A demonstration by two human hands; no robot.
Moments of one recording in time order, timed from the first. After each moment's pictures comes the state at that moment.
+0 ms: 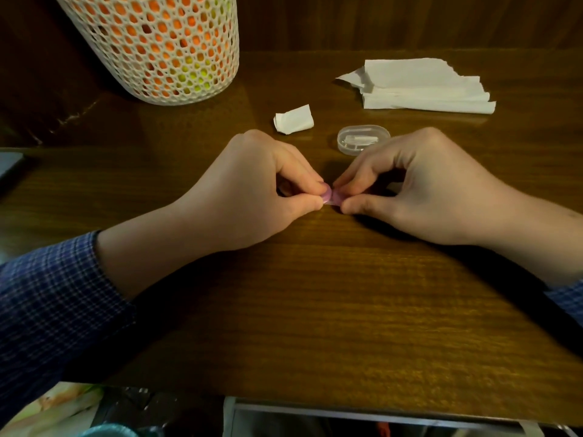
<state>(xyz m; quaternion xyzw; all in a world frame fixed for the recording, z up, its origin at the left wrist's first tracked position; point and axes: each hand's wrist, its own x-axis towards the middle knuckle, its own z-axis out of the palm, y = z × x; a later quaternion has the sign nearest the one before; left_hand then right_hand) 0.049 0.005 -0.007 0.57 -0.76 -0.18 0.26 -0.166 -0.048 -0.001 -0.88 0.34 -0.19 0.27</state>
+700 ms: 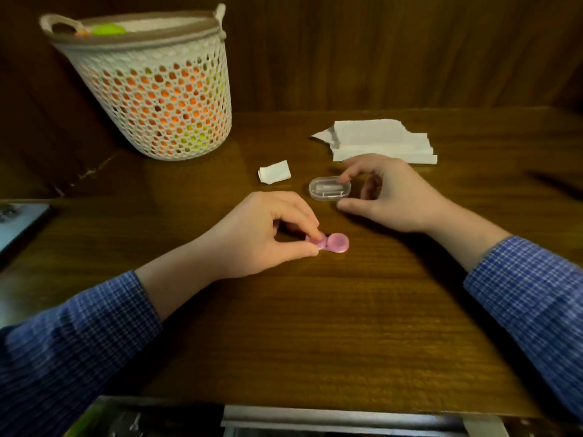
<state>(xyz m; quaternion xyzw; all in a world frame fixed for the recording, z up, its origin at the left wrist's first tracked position) 0.039 -0.009 -0.015 0.48 -0.80 -0.22 0.26 -0.193 -0.114 -0.015 -0.84 0.44 -0.24 0.22</state>
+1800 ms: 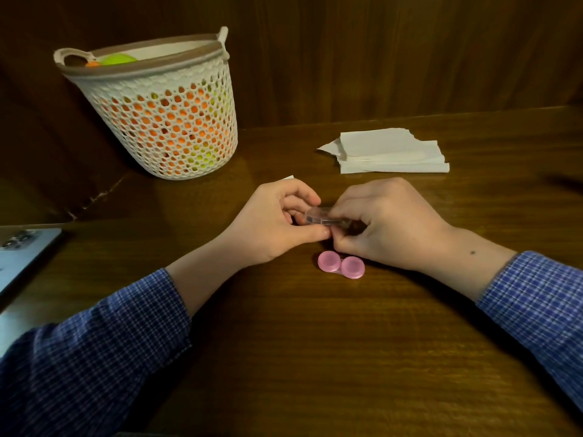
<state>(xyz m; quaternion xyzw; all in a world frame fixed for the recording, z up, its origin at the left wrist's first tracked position) 0.040 -0.051 -0.023 0.53 -0.70 -0.30 0.37 -0.175 -0.079 -0.004 -0.94 0.24 -0.25 0.01</state>
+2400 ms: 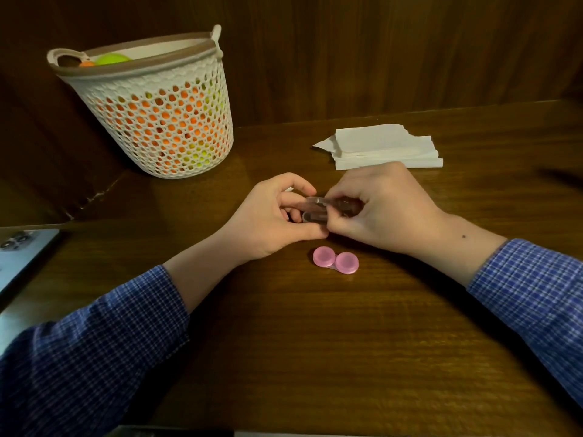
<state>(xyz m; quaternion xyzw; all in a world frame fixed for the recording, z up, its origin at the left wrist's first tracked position) 0.039 -0.054 -0.023 0.55 -0.69 -0.33 0.35 -0.174 -0.083 0.001 -0.91 0.27 -0.31 0.03</state>
